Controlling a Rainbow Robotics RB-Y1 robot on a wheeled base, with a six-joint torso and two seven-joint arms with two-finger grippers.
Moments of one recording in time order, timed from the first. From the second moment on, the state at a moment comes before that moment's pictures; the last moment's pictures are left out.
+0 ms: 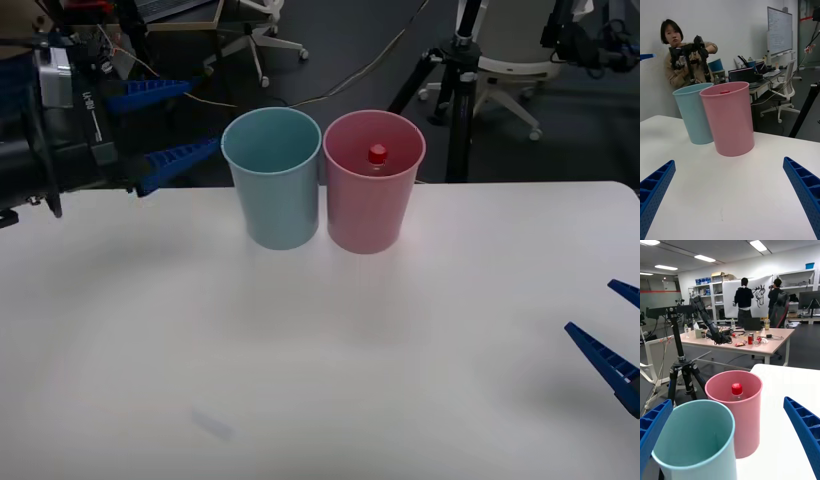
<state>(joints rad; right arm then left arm) 0.35 -0.40 -0.52 -1.66 0.96 -1.22 0.00 -0.47 0.96 -0.21 -1.42 -0.62 -0.96 -0.06</state>
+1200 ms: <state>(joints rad) 0.35 -0.40 -0.52 -1.66 0.96 -1.22 0.00 0.27 0.46 0.55 -1.84 -1.12 -1.25 0.15</state>
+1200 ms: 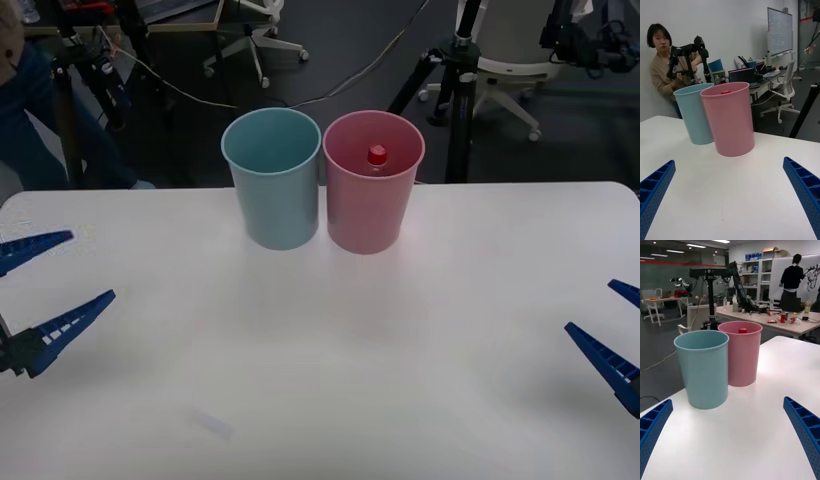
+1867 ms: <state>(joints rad) 0.35 -0.40 -0.52 -1.66 0.96 -1.22 0.00 0.51 0.37 0.55 -1.85 -1.07 -1.26 0.03</state>
